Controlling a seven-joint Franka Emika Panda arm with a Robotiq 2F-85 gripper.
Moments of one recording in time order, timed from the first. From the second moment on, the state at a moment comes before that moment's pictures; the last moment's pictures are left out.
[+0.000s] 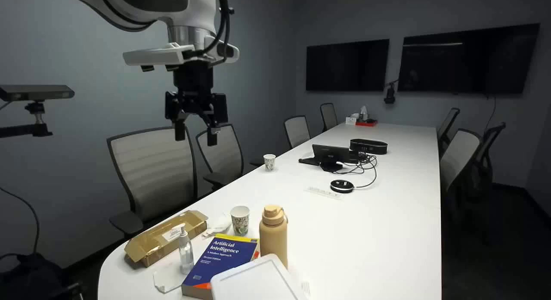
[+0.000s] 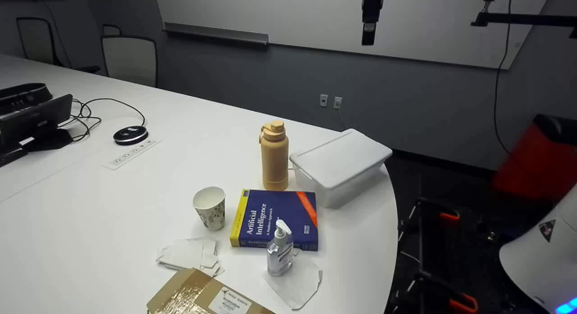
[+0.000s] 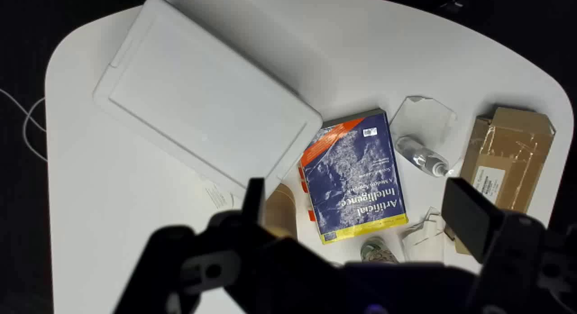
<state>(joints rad) -0.07 -0.35 -0.22 -2.23 -0.11 1.83 -0.37</state>
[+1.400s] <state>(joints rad) 0.00 -0.10 0.06 -2.21 -0.09 2.04 0.45</state>
